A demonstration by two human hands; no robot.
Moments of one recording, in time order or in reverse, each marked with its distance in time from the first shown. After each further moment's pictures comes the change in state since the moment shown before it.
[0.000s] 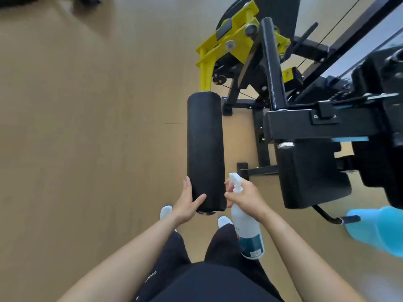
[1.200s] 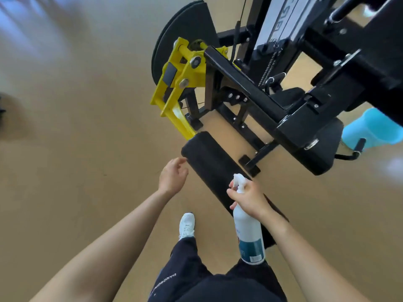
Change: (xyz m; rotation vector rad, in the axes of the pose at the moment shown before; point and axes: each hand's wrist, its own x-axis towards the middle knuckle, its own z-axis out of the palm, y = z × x) left_hand 0.182 0.166 -0.260 0.548 0.039 0.418; right_hand 0.083 -0.165 0.073 0.417 0.449 0.260
